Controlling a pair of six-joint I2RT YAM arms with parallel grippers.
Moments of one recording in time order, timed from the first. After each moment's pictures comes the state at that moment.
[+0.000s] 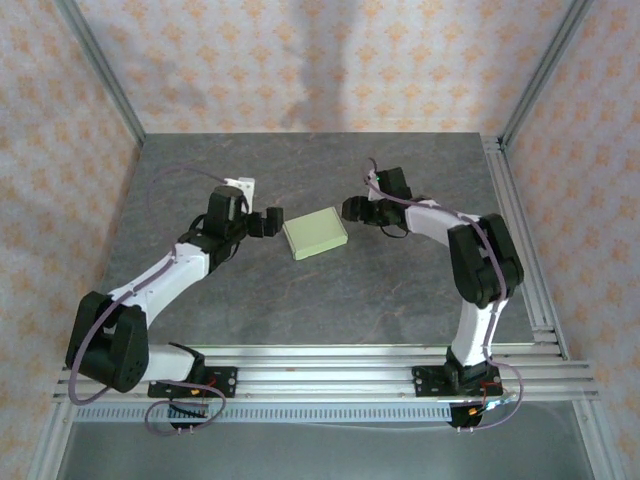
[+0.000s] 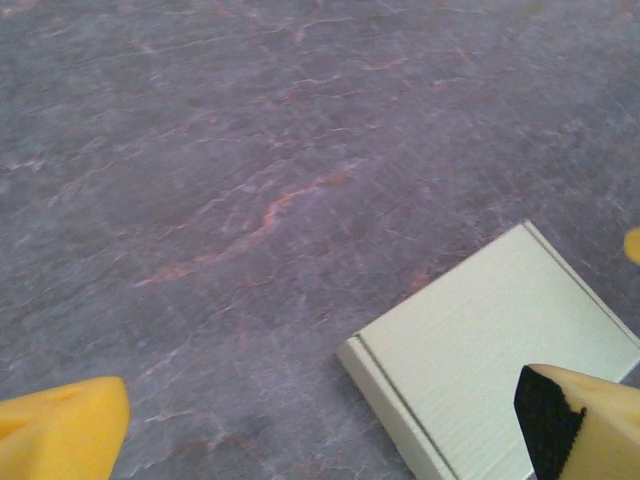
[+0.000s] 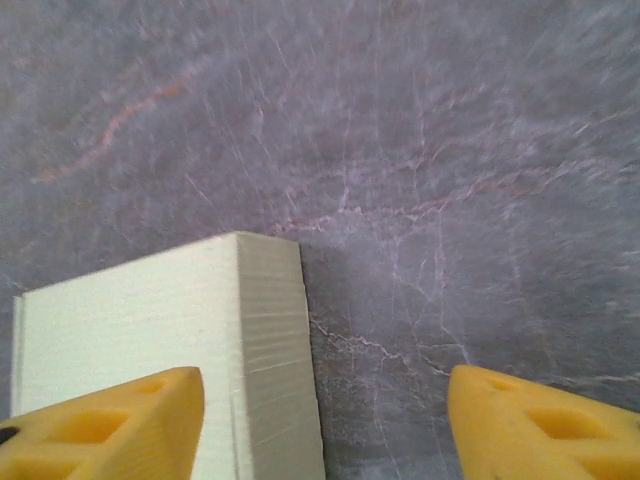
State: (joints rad) left arm -0.28 1.33 0.81 -0.09 -0.02 -0.24; right arm 0.37 1.90 1.19 -0.15 -0.36 0.41
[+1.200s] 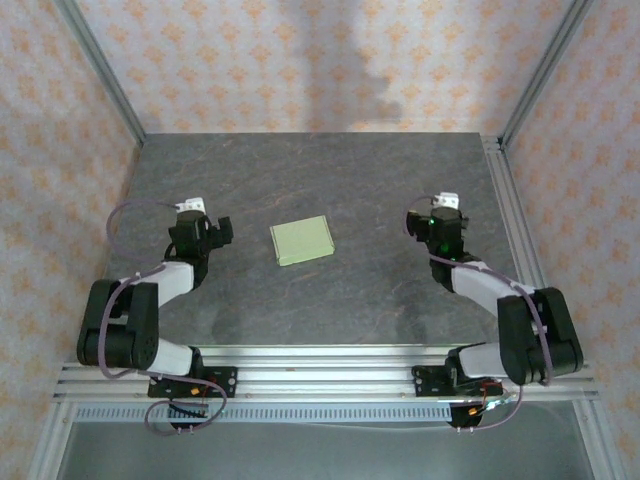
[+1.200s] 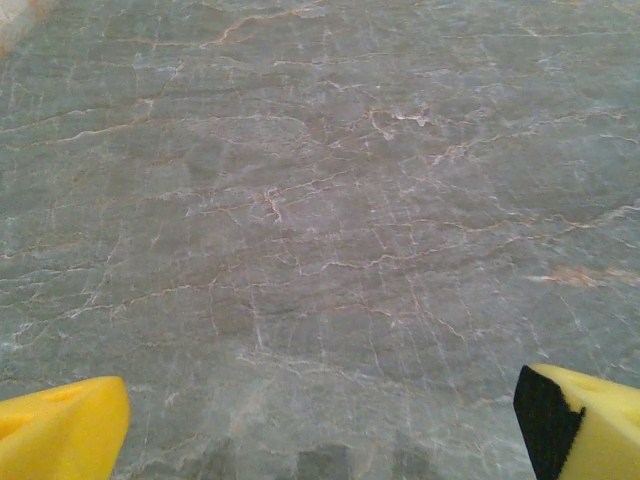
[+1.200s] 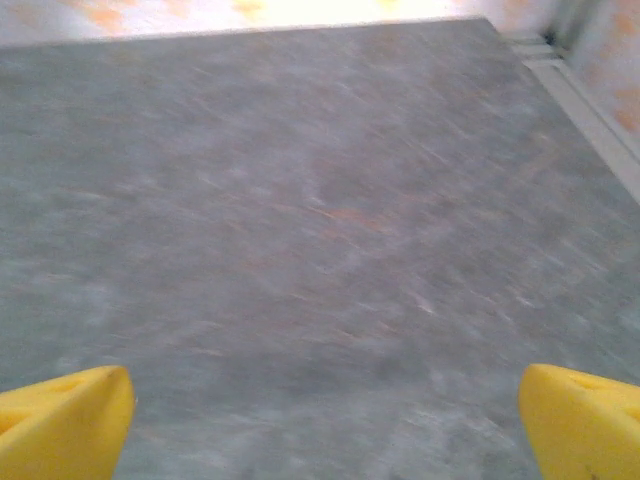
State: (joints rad) left arm 0.02 1.43 0.51 0.35 -0.23 -0.16; right arm 0.18 1.36 0.51 0.35 0.30 0.14
